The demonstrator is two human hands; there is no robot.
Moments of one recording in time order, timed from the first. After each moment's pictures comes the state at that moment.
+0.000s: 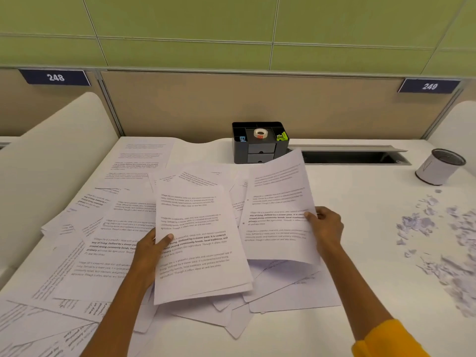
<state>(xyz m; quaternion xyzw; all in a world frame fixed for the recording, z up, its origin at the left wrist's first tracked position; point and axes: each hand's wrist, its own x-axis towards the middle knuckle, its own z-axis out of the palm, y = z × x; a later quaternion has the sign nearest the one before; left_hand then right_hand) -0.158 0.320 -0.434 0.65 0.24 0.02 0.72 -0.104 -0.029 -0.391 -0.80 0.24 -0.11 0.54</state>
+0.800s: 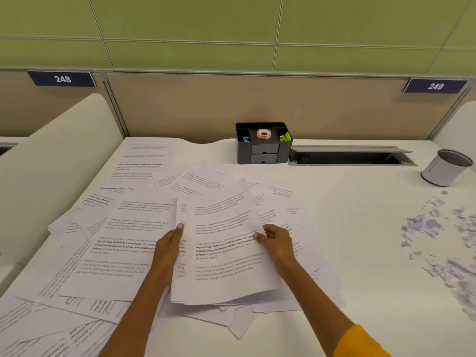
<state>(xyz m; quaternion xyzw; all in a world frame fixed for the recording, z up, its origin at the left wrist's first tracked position) -0.156 0.288 -0.430 0.66 0.27 0.02 0.70 -0.123 0.055 -0.433 -0.76 0.14 0.07 0.62</state>
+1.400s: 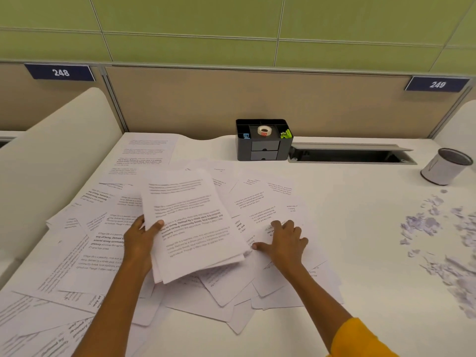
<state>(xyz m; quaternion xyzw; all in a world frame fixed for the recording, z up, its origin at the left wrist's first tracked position) -0.154 0.331 -0.417 0.59 0.29 0.11 0.75 -0.122 0.044 -0.440 -0.99 0.08 0.06 0.12</state>
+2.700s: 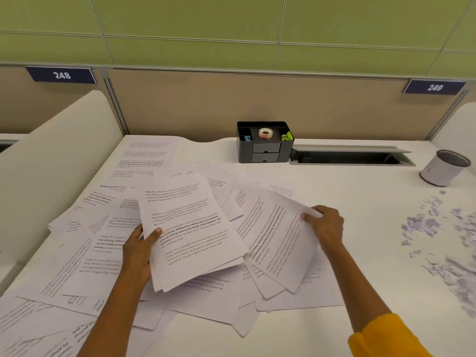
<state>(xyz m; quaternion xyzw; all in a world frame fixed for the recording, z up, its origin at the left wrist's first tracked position) -0.163 0.344 -0.427 0.54 0.28 0.08 0.79 -0.093 -0.025 -0.398 -0.85 0.22 -0.07 0.47</state>
